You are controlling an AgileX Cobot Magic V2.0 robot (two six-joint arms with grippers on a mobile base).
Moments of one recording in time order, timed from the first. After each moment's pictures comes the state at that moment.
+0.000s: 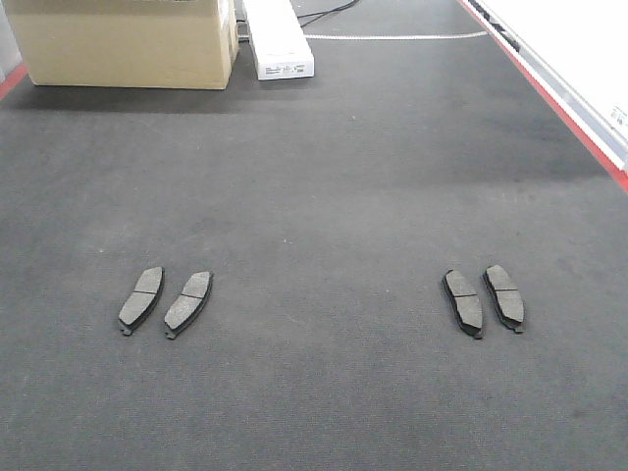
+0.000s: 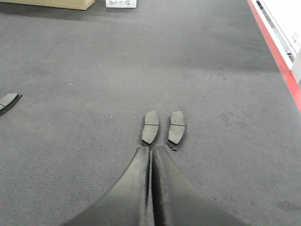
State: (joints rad) left arm -0.32 0.70 -0.82 0.11 0.69 0.00; right arm 0.15 0.34 -0.77 0.01 0.91 -0.03
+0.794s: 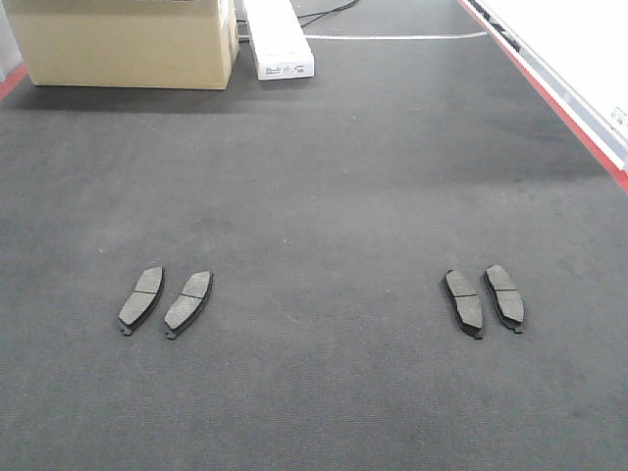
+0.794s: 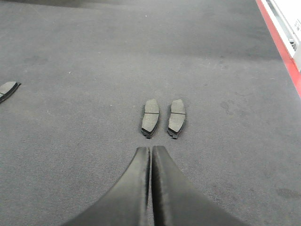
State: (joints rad) left arm -0.32 0.68 -0.82 0.11 0.69 0.00; right arm 0.15 0.34 -0.77 0.01 0.96 -0.03
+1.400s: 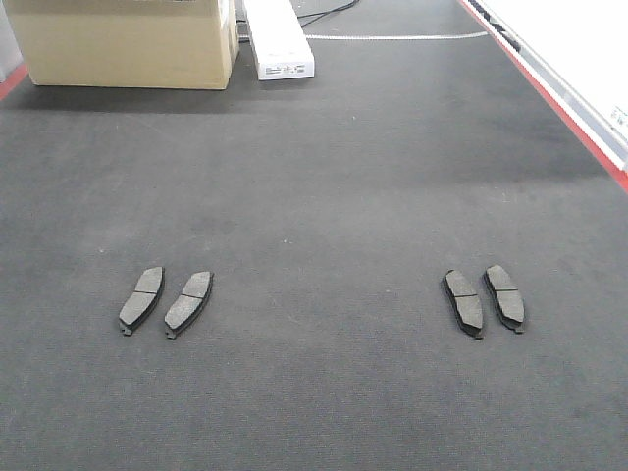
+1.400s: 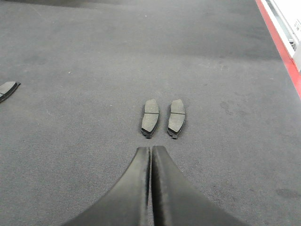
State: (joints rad) left arm -0.08 0.29 -0.39 0.05 0.40 -0.01; right arm 0.15 0.34 -0.77 0.01 0.96 -0.03
